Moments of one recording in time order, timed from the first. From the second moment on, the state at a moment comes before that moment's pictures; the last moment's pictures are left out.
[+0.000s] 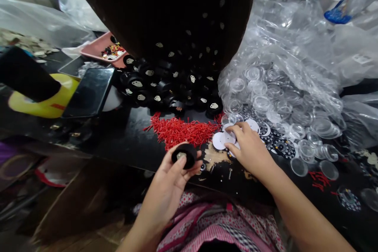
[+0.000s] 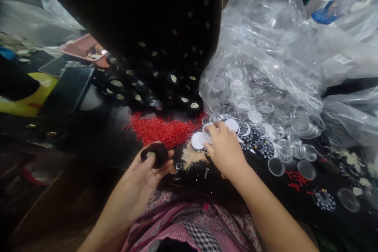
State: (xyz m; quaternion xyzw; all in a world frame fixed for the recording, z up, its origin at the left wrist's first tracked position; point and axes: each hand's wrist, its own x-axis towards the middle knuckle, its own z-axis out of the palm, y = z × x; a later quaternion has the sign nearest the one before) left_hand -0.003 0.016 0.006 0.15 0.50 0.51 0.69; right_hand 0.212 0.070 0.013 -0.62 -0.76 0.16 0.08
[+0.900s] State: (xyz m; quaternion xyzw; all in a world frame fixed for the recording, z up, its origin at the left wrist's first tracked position) left_hand 0.040 0.011 0.004 0.16 0.44 0.48 0.74; right_hand 0.178 0.046 0.037 -0.60 -0.59 0.44 0.31
